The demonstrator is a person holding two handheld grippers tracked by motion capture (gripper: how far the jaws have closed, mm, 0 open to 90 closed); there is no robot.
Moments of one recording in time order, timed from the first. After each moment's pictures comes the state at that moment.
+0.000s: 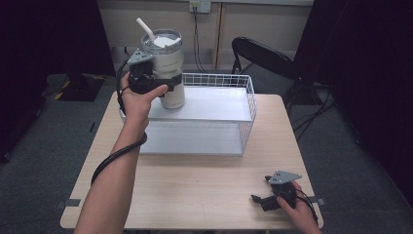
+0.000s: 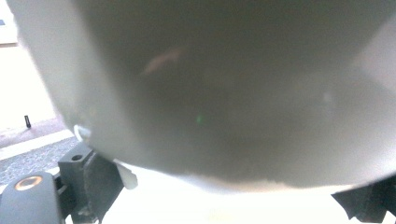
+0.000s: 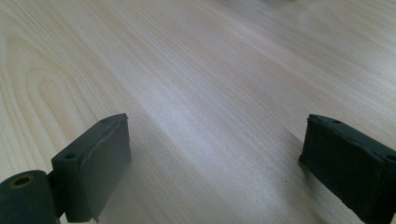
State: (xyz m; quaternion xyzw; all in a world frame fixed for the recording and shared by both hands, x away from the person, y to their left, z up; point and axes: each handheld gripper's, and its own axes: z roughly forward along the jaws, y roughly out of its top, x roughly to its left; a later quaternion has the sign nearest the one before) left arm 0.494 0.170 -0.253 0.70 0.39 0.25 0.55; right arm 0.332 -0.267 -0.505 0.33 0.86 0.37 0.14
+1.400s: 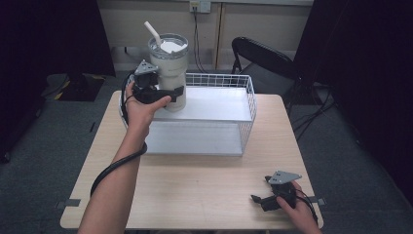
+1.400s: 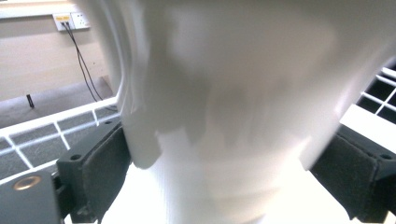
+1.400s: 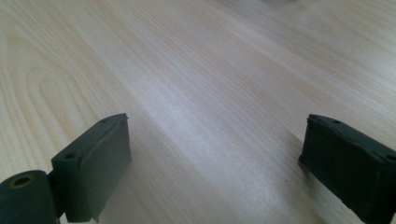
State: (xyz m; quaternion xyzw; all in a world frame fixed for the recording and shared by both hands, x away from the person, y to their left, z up) left arm 0.486 0.167 -0.278 0.72 0.39 0.24 0.51; right arm 0.332 -0.266 -0.505 0.32 0.86 0.37 0.14
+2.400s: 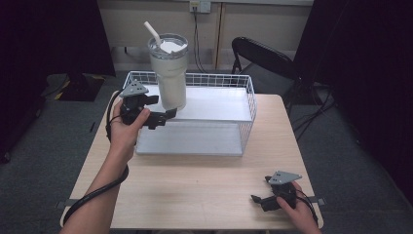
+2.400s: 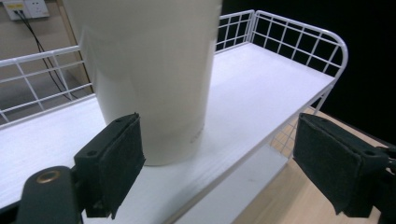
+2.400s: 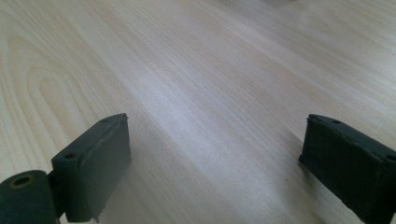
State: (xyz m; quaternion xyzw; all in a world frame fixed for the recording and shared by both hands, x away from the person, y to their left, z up) left arm 0.428 0.186 -0.289 0.76 0.35 0.19 0.52; right arm 0.332 -0.267 -0.505 0.33 0.86 0.37 0.14
